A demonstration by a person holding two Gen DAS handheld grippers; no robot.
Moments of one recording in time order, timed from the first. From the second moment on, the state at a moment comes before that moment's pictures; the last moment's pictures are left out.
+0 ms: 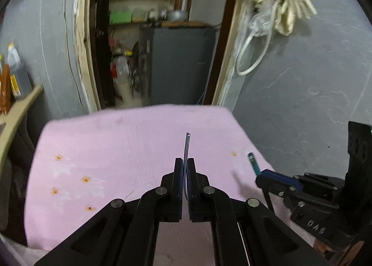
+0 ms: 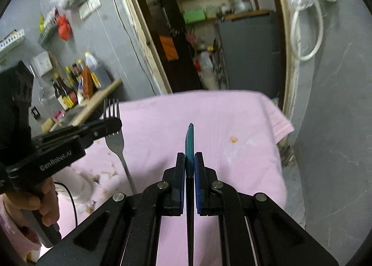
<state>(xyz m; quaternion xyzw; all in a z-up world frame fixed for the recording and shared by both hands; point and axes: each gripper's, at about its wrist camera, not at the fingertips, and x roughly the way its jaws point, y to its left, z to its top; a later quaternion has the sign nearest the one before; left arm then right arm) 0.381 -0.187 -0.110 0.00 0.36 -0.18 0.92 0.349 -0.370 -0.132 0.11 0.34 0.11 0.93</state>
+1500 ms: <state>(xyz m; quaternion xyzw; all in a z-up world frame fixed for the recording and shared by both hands) 0.207 0.082 0.074 0.01 0.16 0.01 0.99 0.281 -0.151 0.065 0.09 0.07 0.24 0.97</state>
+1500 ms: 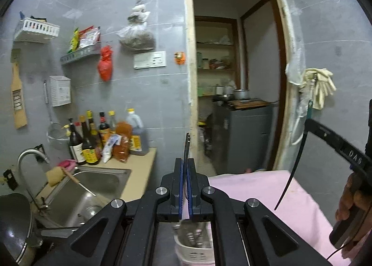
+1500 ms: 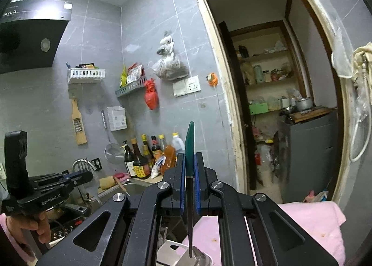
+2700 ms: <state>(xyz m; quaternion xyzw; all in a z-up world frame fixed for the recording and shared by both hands) 0.245 0.063 -0.021 0.07 0.22 0.00 0.97 0.305 -0.114 -0.026 0.02 0.18 0.23 0.96</state>
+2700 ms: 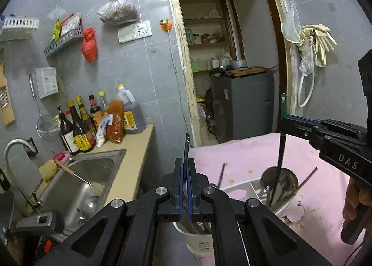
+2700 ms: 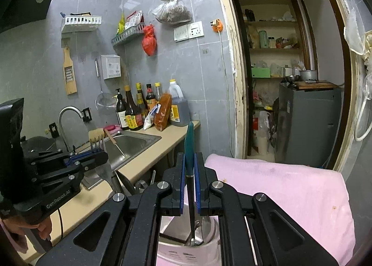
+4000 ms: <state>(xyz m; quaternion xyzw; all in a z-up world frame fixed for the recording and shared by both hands) 0.194 0.063 -0.004 -0.08 0.20 -0.06 0.97 0.215 -0.197 0.009 0.05 0.16 0.08 0.98</state>
